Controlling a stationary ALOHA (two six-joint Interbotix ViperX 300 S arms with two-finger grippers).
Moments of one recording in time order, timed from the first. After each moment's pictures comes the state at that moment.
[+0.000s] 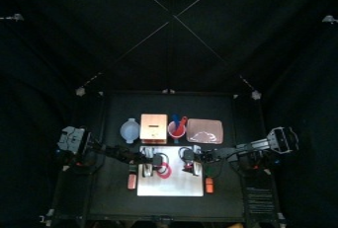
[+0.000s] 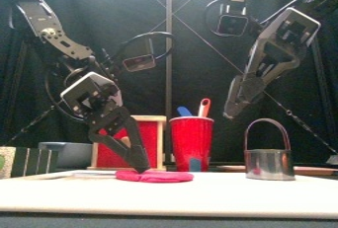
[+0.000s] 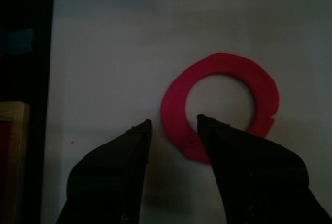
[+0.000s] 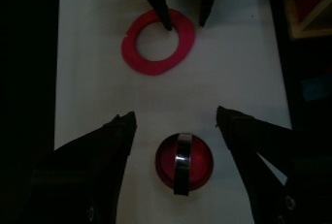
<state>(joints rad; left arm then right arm) -0.13 0.18 0.76 -0.67 -0.15 0.63 0.10 -0.19 0.85 -0.02 0.10 0.20</state>
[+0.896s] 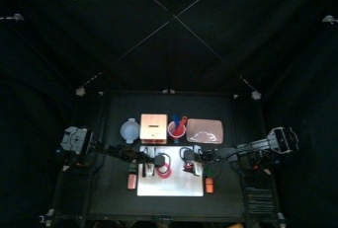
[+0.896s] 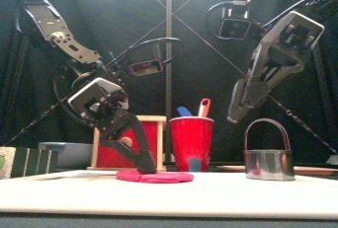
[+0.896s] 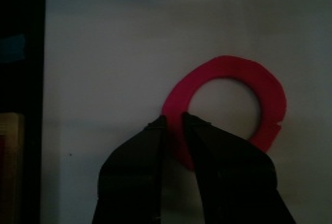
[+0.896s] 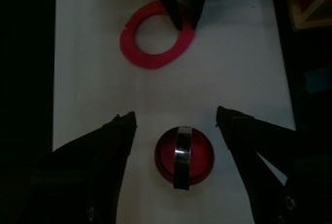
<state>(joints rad) -0.12 0.22 0.72 -0.64 -0.09 0.63 0.10 -0.19 0.86 -0.01 0.10 0.20</state>
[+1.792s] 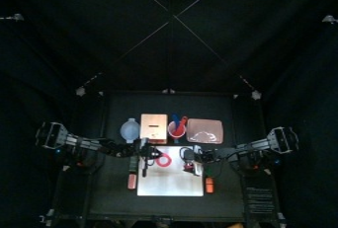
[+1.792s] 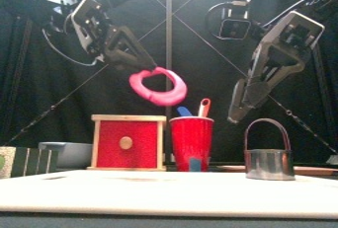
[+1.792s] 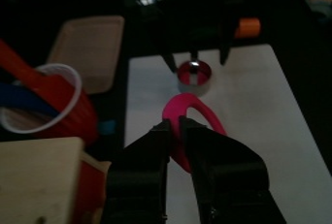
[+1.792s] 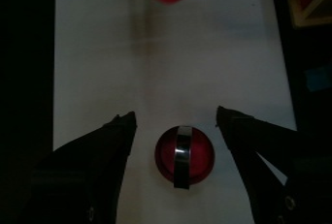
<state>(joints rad) -0.07 -0.24 0.84 -0.58 -0.21 0.63 0.10 -0.19 0.86 0.00 0.11 0.20</state>
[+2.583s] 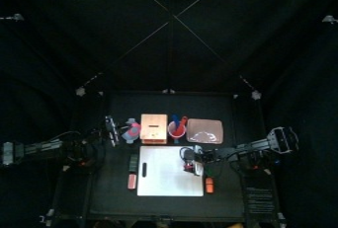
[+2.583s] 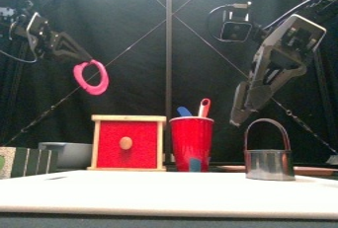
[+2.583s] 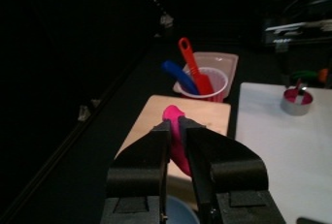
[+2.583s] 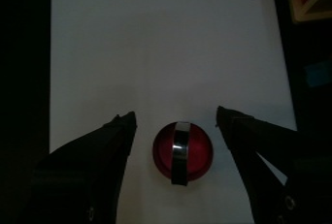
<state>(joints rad) 0.35 -0.91 1.20 -0.48 -0.09 0.64 0.09 -0.19 0.87 0.00 0.11 0.20</state>
